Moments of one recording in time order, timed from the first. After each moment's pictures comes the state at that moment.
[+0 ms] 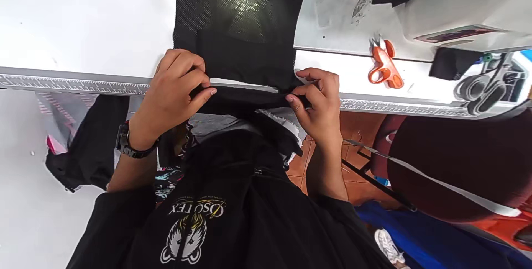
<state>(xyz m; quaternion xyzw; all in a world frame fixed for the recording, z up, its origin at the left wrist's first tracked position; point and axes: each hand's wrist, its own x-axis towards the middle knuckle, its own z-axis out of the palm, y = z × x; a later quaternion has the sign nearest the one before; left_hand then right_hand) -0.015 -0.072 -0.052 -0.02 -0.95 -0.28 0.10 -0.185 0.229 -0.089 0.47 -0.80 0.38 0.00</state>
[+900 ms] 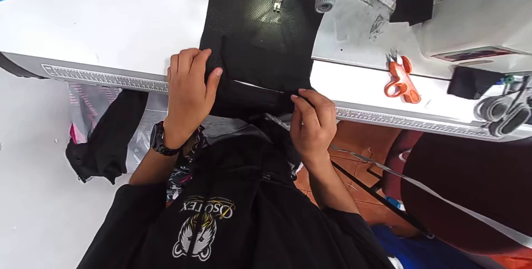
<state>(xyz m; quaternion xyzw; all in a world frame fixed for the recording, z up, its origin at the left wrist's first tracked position) -0.009 -0.057 -0.057 0.23 -0.94 -0.22 0.14 -0.128 0.198 -0.093 0.42 -0.83 0.33 0.17</state>
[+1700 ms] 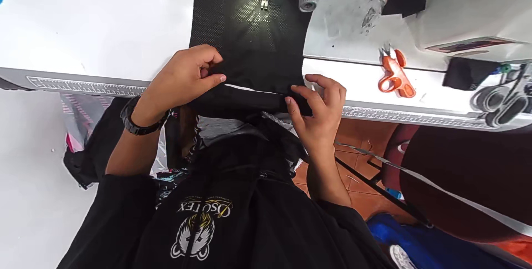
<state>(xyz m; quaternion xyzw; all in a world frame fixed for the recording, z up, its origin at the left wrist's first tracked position) -0.036 -0.092 -0.030 0.05 -0.89 -0.46 0.00 -0.156 0.204 -0.085 0.37 -0.86 0.34 0.06</state>
